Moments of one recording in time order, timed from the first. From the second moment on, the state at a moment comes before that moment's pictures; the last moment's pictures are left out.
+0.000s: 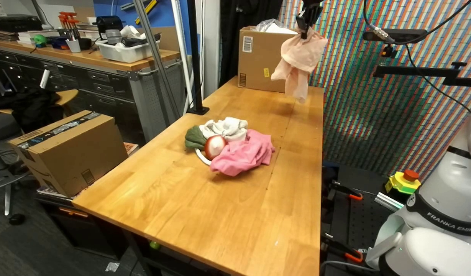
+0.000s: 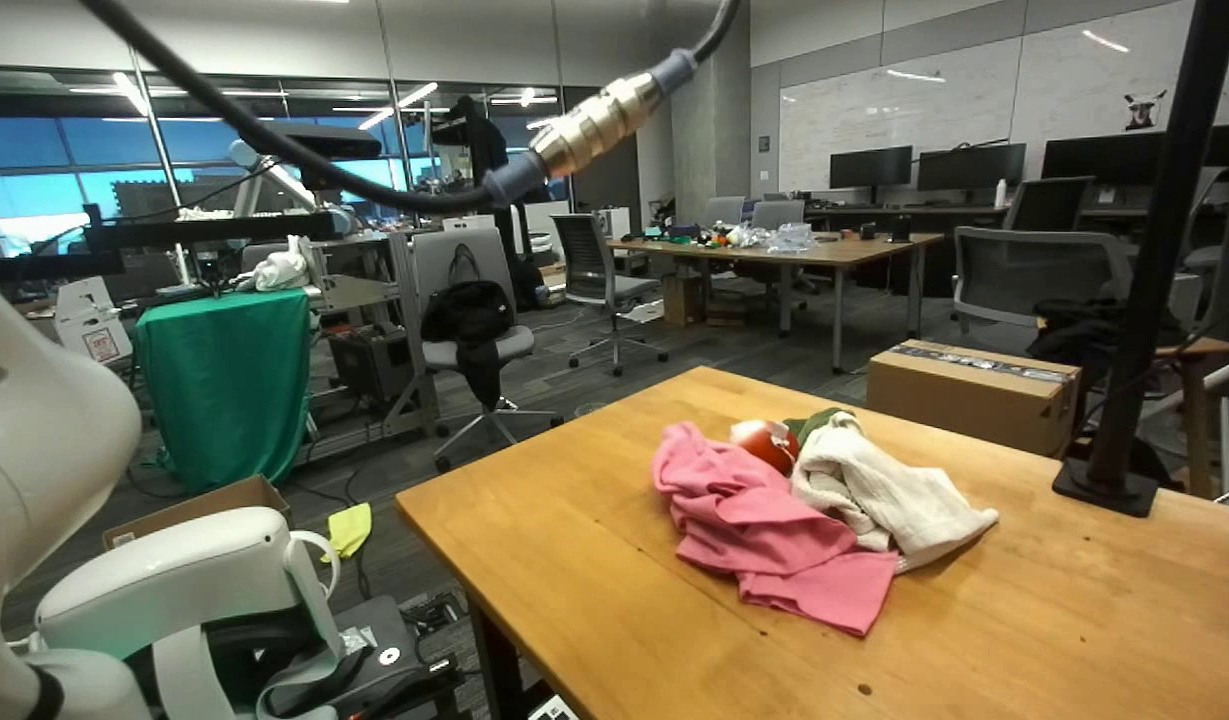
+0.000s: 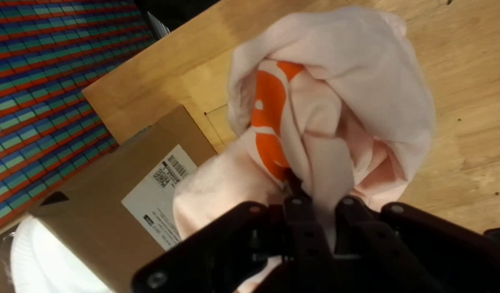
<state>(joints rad) -0.28 -0.03 -0.30 -1.79 -0.26 2.00 -0.18</state>
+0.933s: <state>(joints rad) -0.35 0.12 -0.37 -1.79 -0.33 2.36 0.16</state>
